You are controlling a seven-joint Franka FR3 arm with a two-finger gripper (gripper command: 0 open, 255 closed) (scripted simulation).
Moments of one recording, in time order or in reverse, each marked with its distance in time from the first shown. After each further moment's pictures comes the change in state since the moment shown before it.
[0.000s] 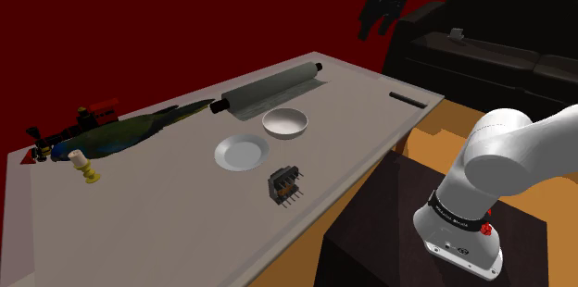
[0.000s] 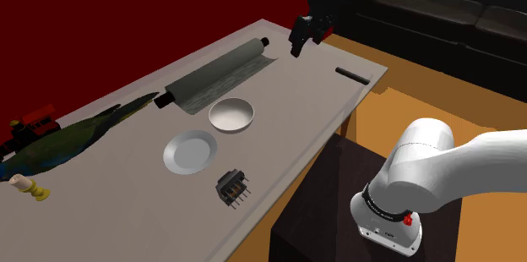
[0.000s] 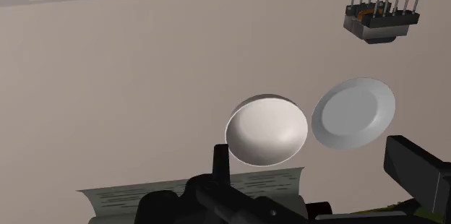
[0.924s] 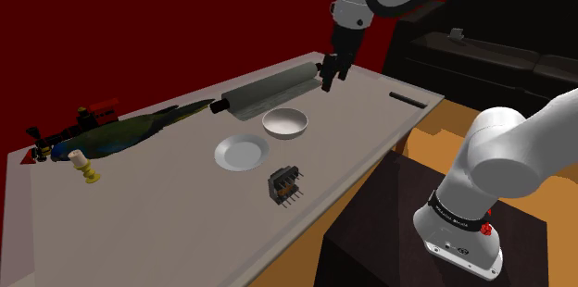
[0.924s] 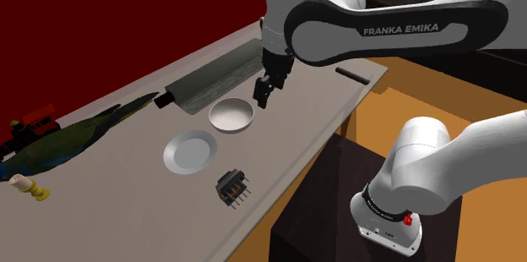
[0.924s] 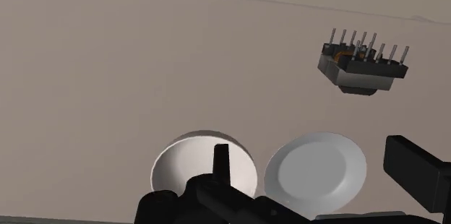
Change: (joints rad) arm 0.113 0.180 0.101 -0.158 0.059 0.228 -0.018
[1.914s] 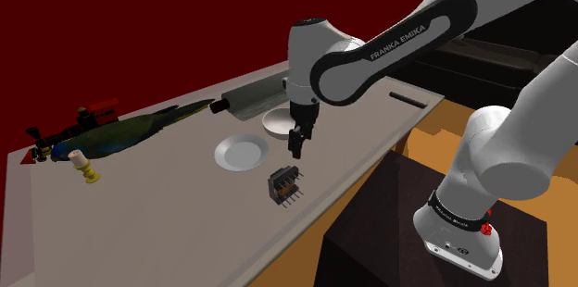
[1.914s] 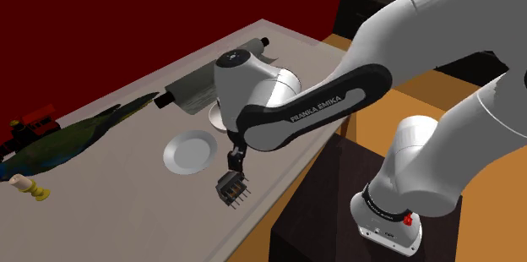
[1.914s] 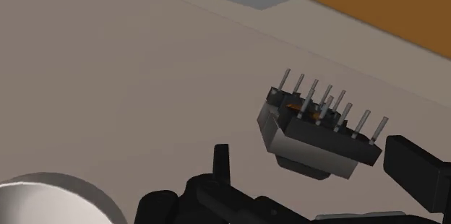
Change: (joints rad) arm 0.138 0.369 0.138 -0.069 0.054 0.305 -0.021
